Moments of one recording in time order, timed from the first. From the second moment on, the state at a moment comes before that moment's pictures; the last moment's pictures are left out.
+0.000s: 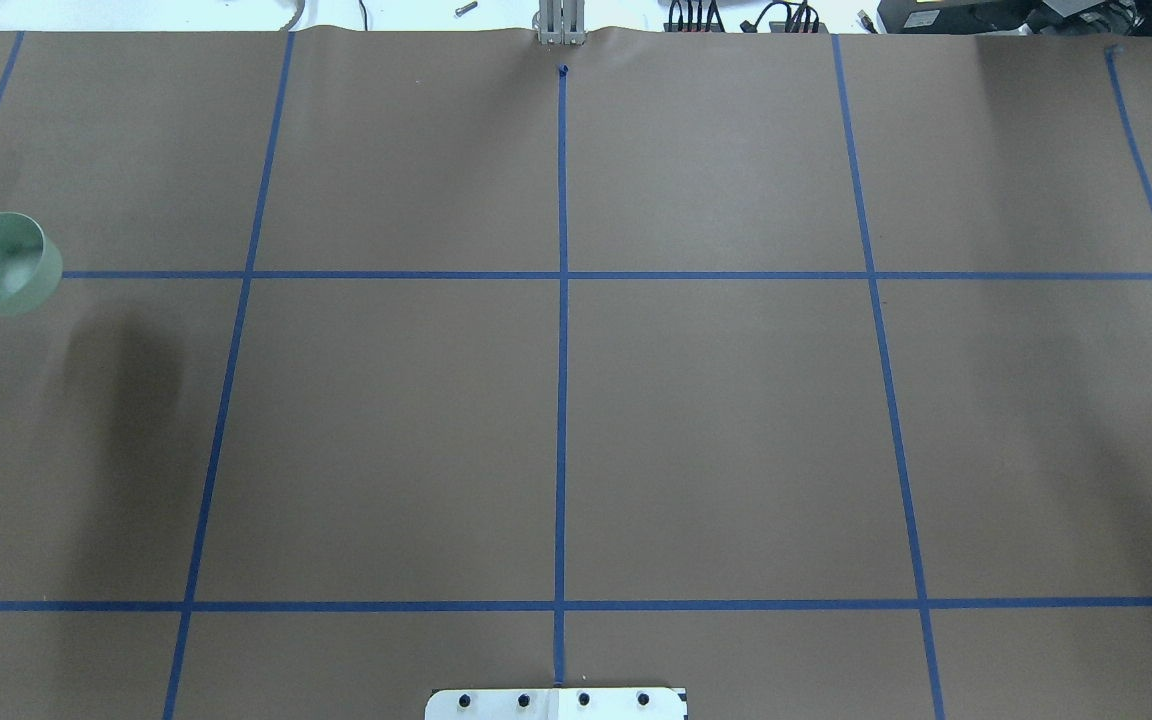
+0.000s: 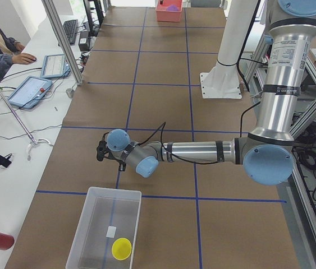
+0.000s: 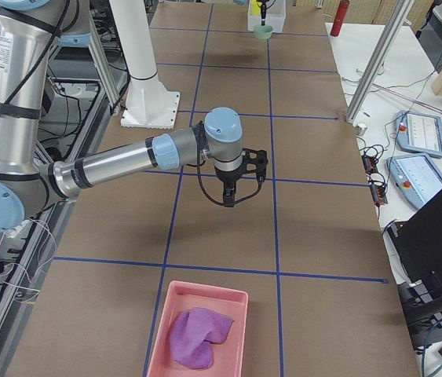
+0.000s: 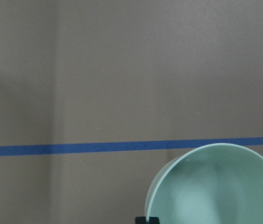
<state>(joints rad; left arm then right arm) -1.35 -1.68 -1.35 -2.24 -2.51 -0.53 1.43 -1.78 2.10 -1.57 2.41 0.37</state>
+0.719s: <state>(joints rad) -1.68 -1.87 -1.14 -1.74 -2.51 0.24 1.43 -1.78 2.09 -1.57 2.41 0.37</state>
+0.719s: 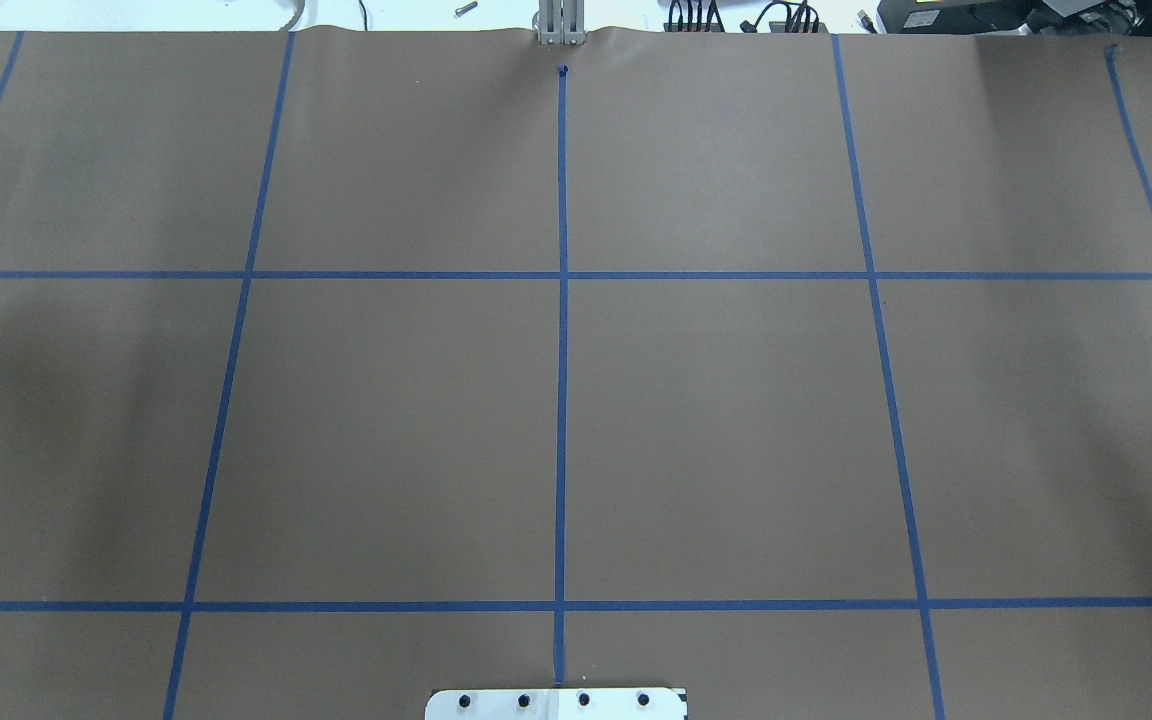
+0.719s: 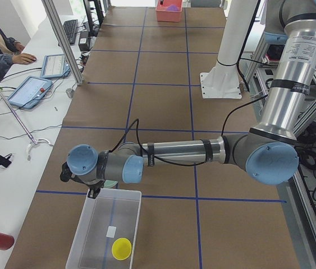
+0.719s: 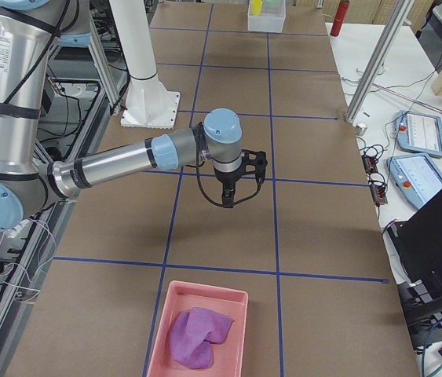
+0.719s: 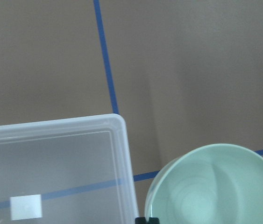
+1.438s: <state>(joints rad) -1.66 -2.00 -0.72 -1.97 -2.48 0.27 1.43 -1.78 2.10 -1.57 2.41 0.37</state>
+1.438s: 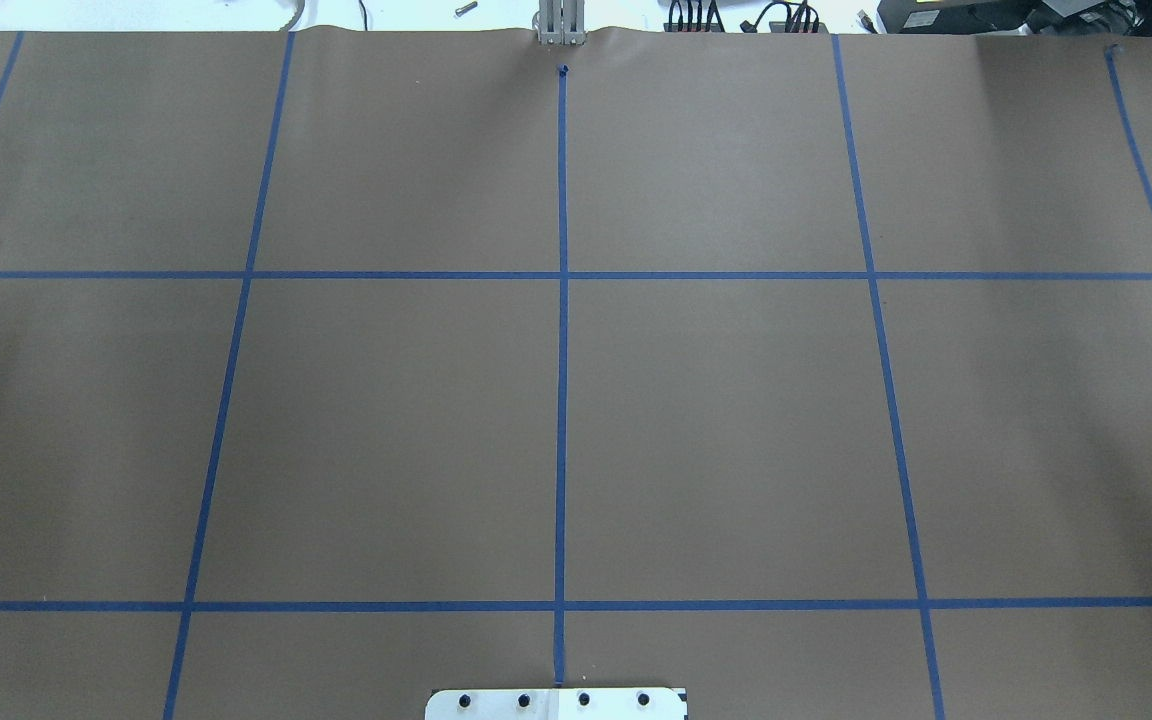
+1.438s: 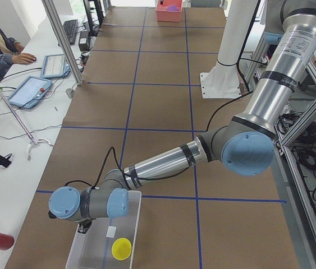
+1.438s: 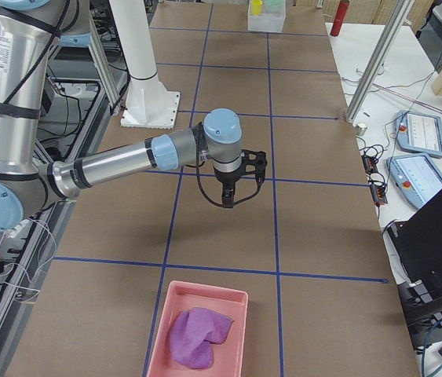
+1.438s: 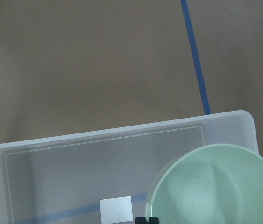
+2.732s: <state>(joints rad) -1.58 -1.98 -0.56 -2.23 -2.48 0.18 1.43 -1.78 2.09 -1.57 2.41 0.37</state>
